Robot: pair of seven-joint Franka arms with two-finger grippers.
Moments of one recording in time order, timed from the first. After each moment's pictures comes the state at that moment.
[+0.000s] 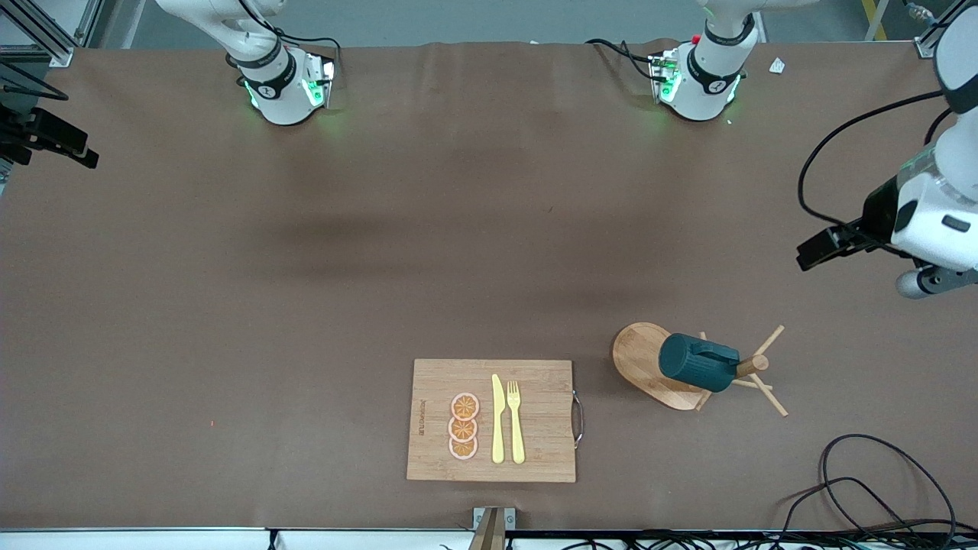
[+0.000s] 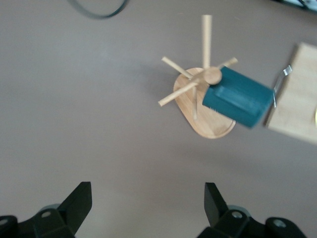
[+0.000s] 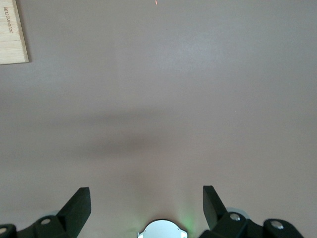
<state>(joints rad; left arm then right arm) -0.01 0.22 -0.16 -1.36 0.05 1.57 -0.55 -0.01 -0.08 -0.07 -1.56 0.01 1.39 0.00</state>
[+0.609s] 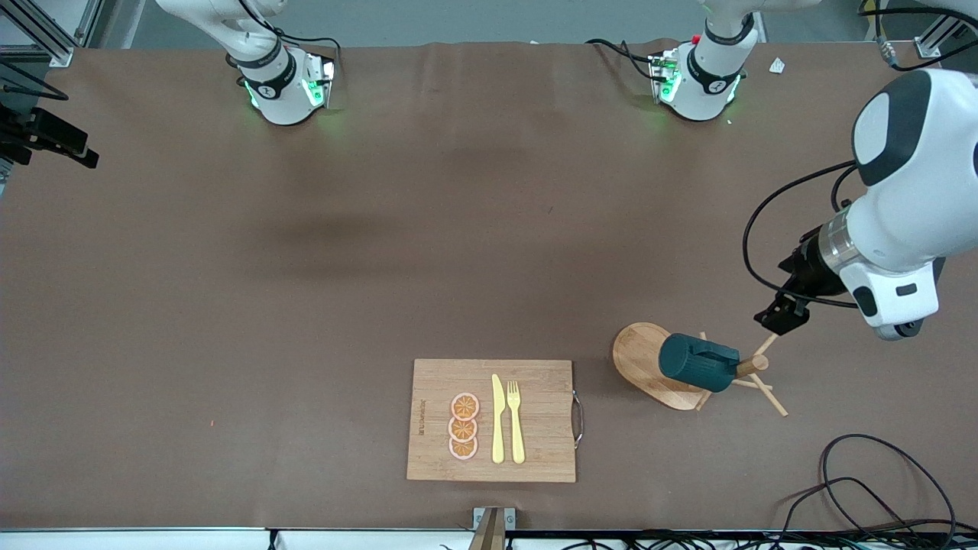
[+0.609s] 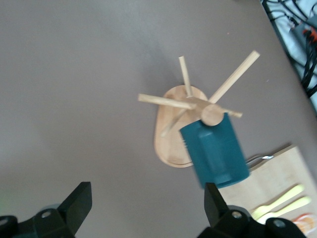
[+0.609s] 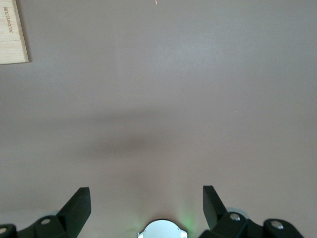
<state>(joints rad) -0.06 0.34 -0.17 -1.36 0.02 1.72 -1.27 -0.01 -0.08 -0.07 -1.56 0.01 1.39 0.00</state>
